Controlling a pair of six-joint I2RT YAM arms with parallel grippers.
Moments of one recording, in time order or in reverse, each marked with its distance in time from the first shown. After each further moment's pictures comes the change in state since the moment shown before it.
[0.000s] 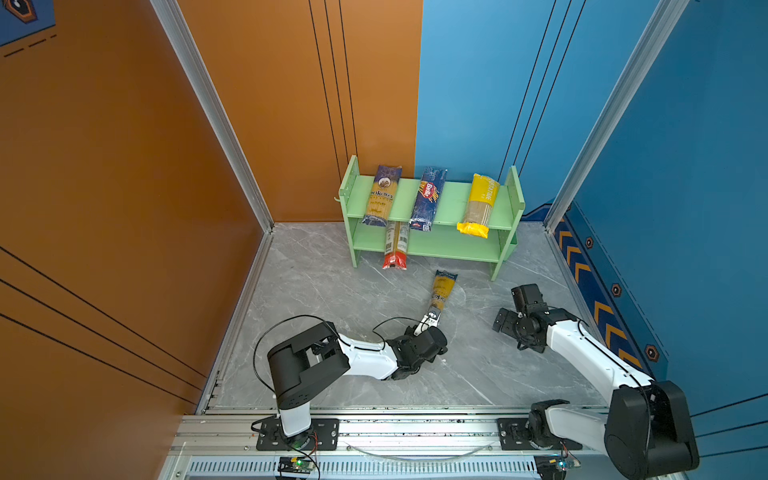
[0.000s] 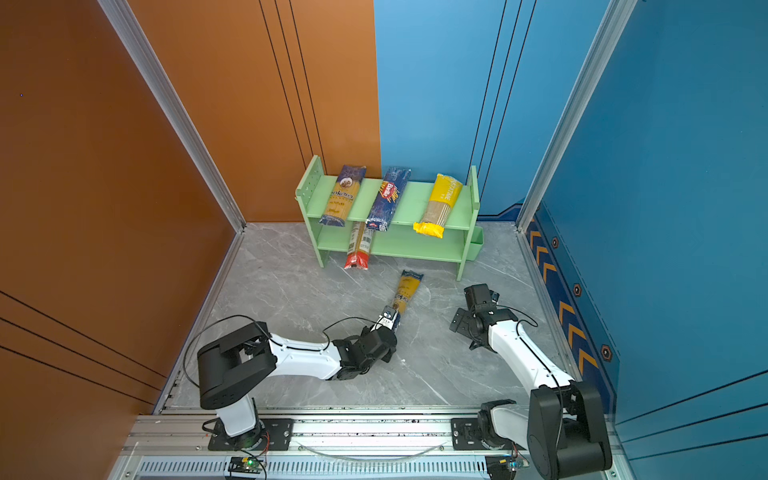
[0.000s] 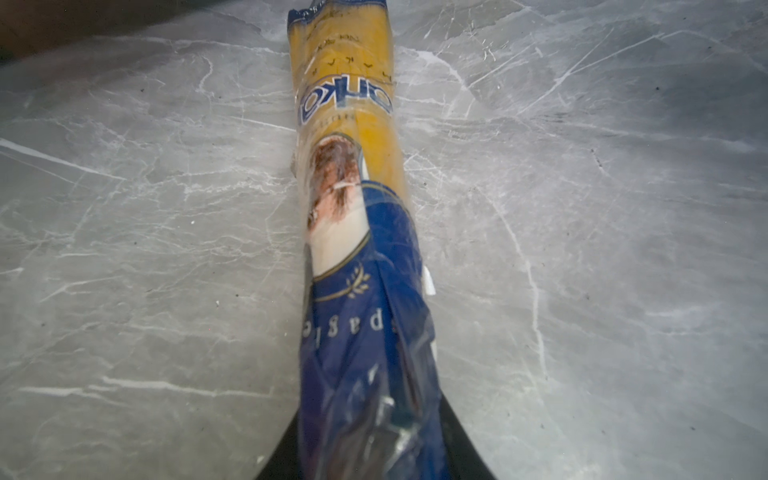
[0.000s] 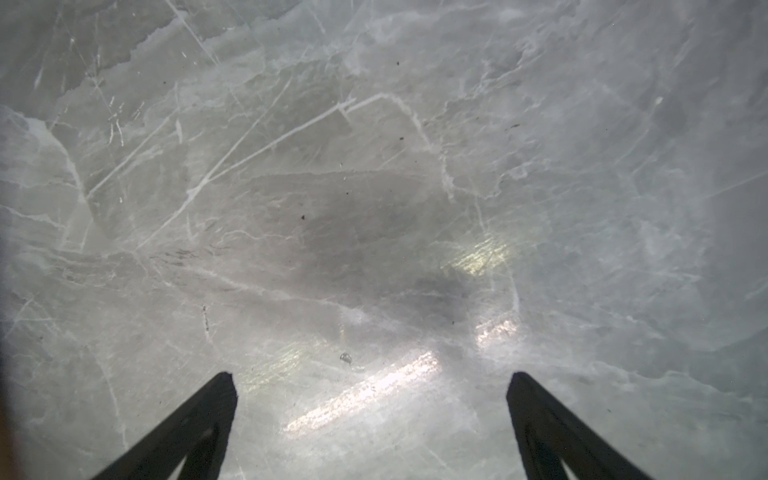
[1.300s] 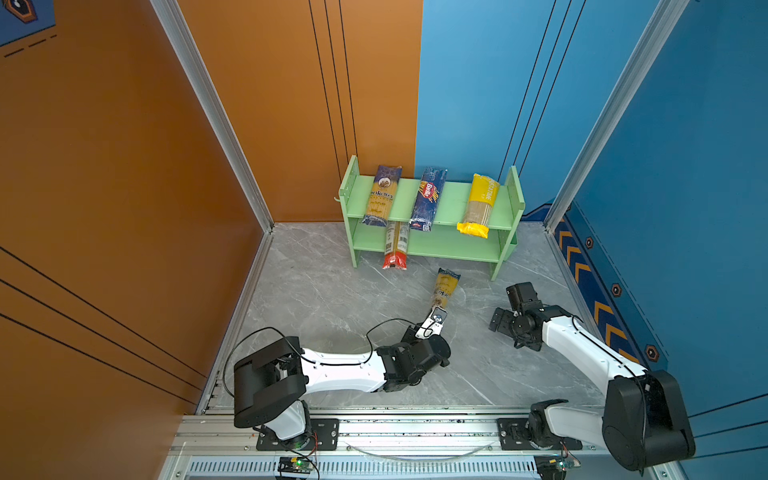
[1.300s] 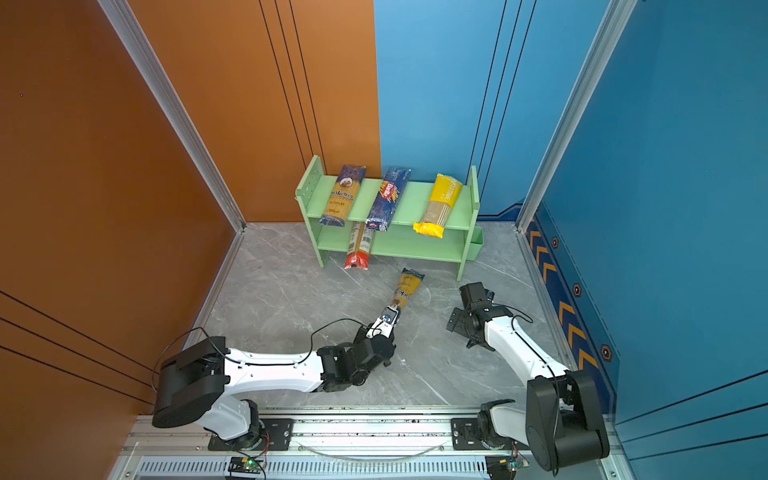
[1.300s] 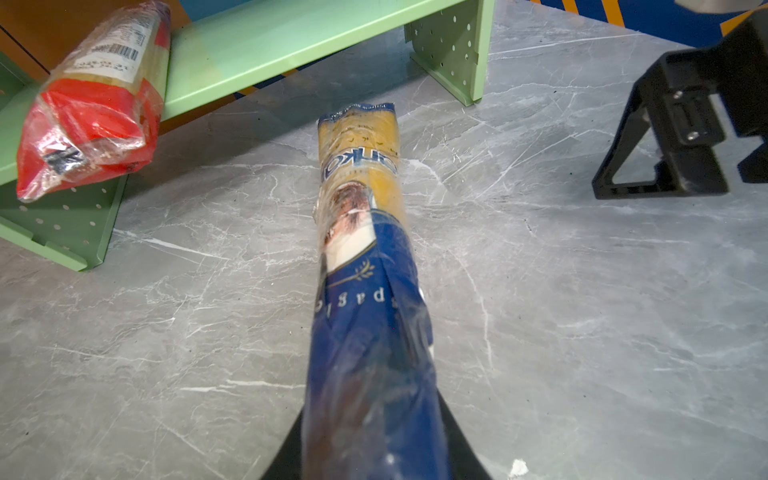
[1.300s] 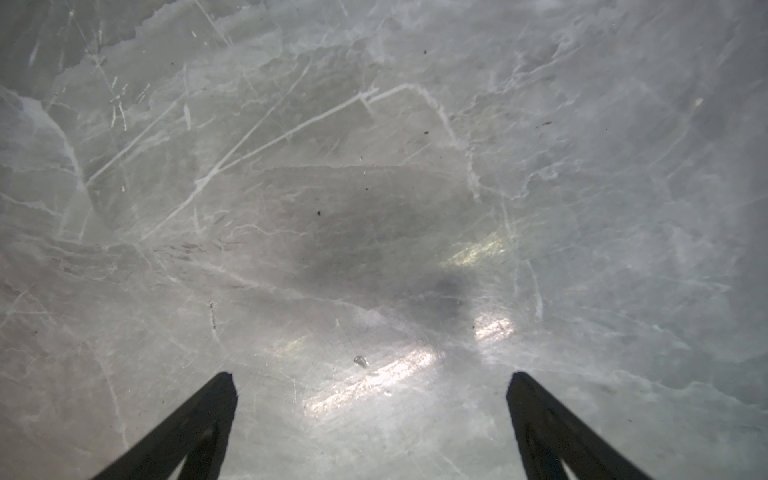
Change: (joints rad) left arm -0.118 -0.207 -0.001 -0.089 -0.206 0.093; right arm 0.029 0.043 0.018 0.008 0.000 0.000
